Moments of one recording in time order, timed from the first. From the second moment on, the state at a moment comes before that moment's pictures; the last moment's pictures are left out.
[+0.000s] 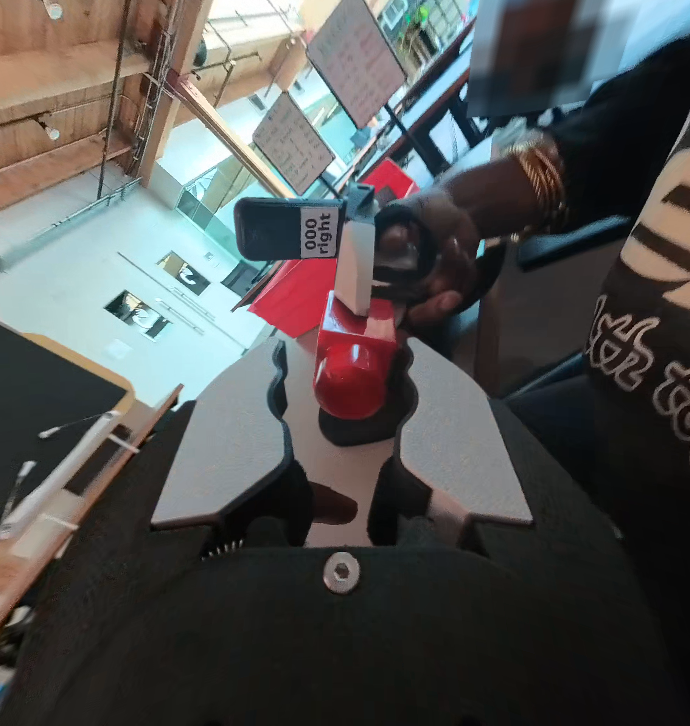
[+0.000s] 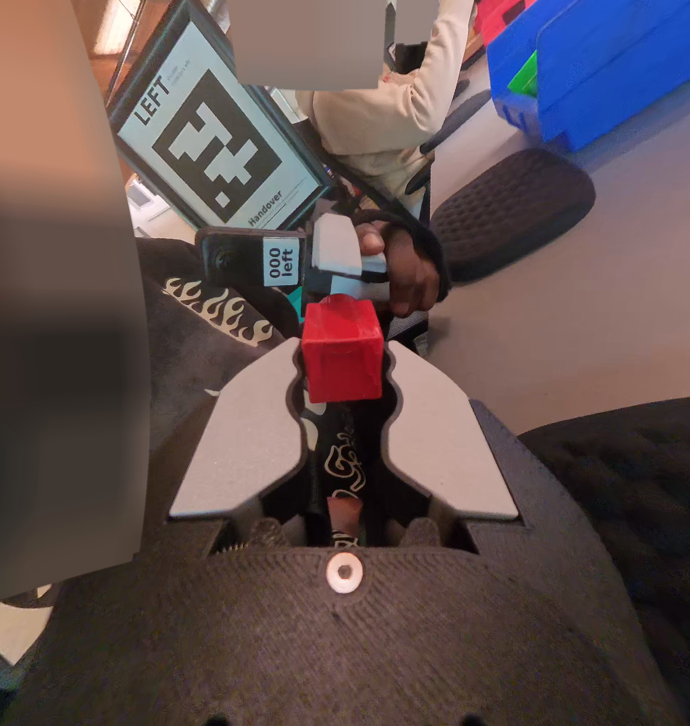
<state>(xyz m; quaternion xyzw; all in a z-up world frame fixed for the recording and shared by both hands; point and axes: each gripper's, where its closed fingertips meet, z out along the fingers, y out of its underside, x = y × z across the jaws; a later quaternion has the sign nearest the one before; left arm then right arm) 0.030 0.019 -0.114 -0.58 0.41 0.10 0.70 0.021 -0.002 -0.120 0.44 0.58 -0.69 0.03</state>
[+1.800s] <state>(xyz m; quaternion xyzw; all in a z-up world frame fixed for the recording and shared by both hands) 0.043 0.011 -0.096 -0.52 0.43 0.16 0.72 0.030 -0.009 -0.100 0.44 0.59 -0.67 -0.02</state>
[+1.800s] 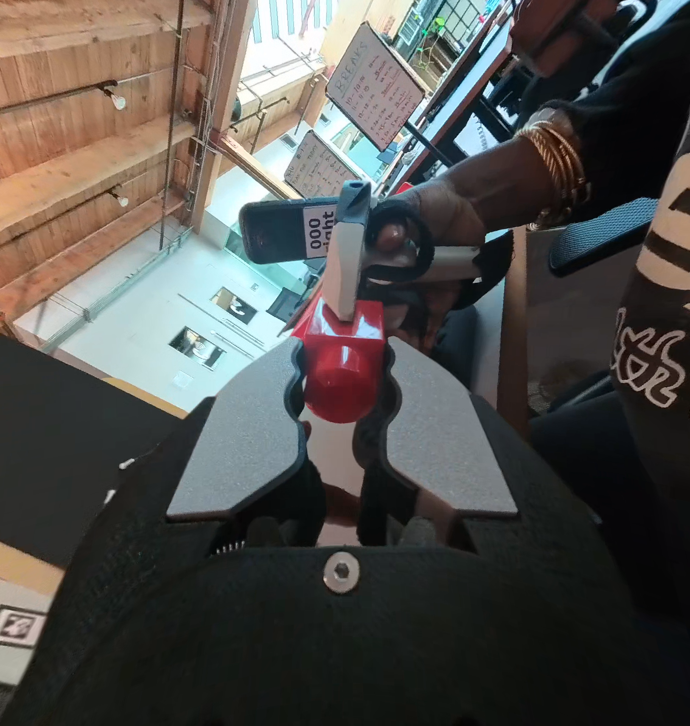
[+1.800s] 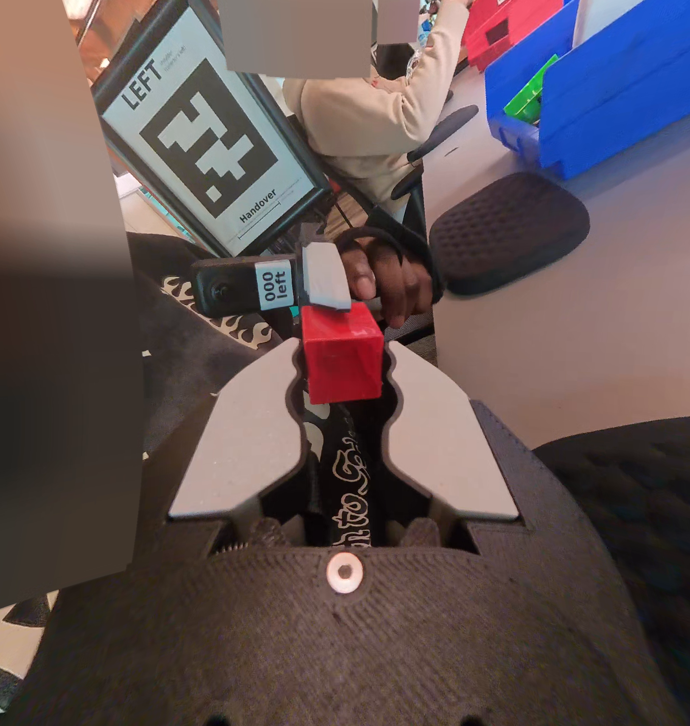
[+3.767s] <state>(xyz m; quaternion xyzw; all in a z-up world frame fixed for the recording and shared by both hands) 0.052 0.012 -0.081 -0.47 0.41 0.20 0.75 0.034 -0.028 -0.094 0.43 0.58 -0.69 0.03</state>
